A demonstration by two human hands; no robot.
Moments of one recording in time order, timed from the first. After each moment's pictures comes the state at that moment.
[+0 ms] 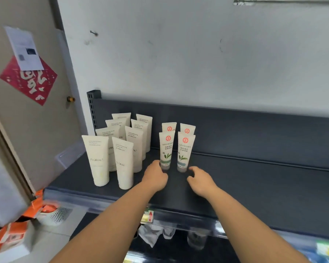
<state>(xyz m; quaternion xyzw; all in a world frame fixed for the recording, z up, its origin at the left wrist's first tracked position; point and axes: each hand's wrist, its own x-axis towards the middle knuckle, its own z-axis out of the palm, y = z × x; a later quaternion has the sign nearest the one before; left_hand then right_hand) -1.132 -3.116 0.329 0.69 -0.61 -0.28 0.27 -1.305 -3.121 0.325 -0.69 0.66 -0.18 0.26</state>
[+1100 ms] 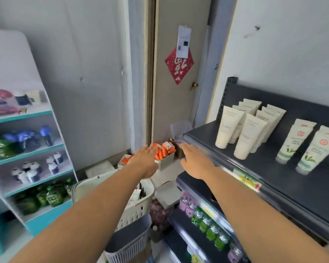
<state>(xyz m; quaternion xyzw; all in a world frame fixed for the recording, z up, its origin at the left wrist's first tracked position) -0.895 -2.787 0.315 0.87 -0.48 -0.05 0.08 -1.042 -2.925 0.335 -0.97 0.24 -0.07 0.07</state>
